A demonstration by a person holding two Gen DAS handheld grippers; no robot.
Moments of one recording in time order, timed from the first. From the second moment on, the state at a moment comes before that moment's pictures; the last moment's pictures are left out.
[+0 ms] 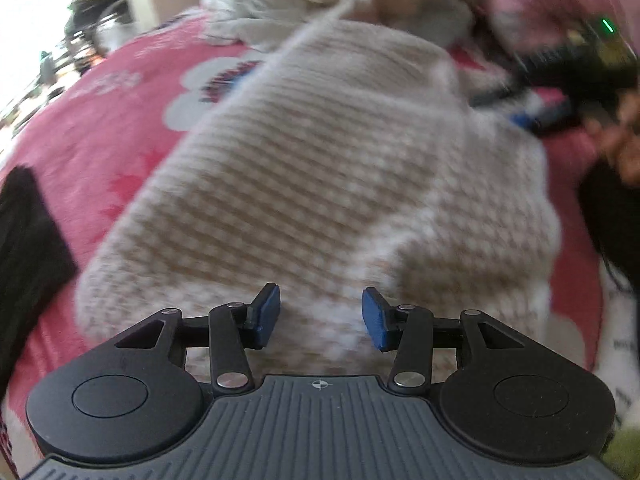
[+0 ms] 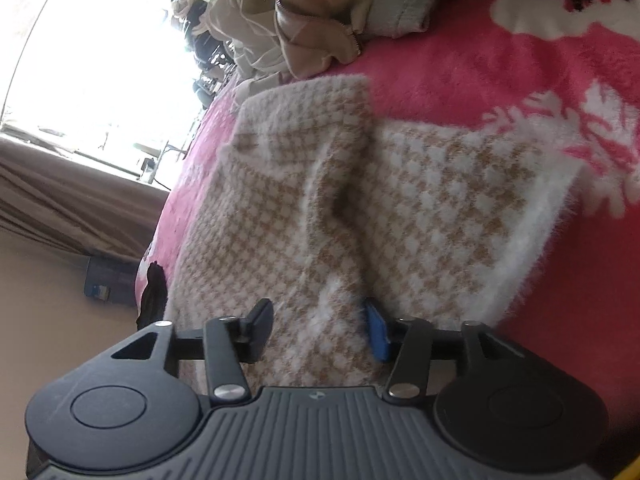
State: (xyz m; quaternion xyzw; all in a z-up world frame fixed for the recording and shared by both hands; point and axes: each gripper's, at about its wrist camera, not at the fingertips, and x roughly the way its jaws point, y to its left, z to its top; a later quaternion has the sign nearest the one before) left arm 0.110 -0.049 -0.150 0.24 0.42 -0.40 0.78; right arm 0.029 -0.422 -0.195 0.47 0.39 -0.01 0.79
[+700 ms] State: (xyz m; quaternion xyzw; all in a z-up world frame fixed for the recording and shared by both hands) left arm 0.046 -0.071 -0.168 0.44 0.29 -0.43 0.74; right arm 0.024 -0.397 -0.175 0.38 0.42 -0.01 0.82
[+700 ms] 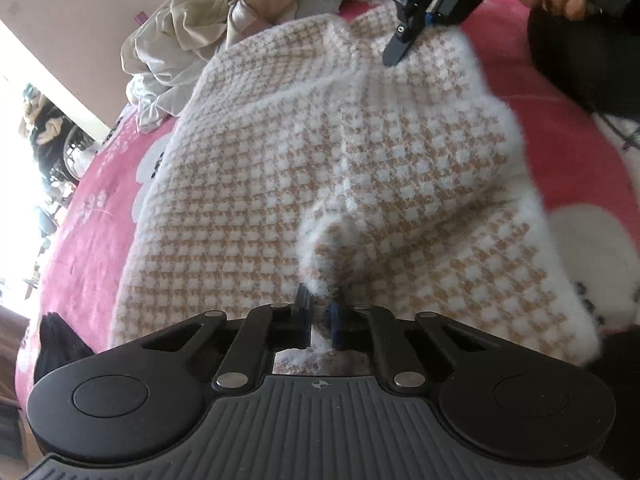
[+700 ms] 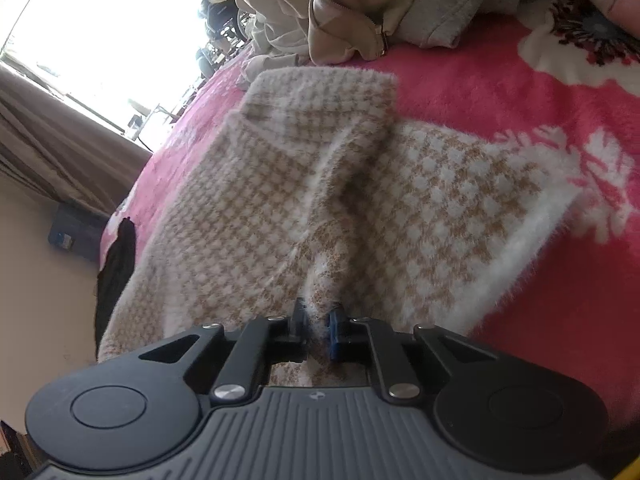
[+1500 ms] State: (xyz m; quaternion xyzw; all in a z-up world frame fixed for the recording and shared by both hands) left arm 0.165 -0.088 -0.102 0.21 0.33 -0.40 0.83; right arm 0.061 -0.390 -0.088 0.15 0.30 -0.04 0.94
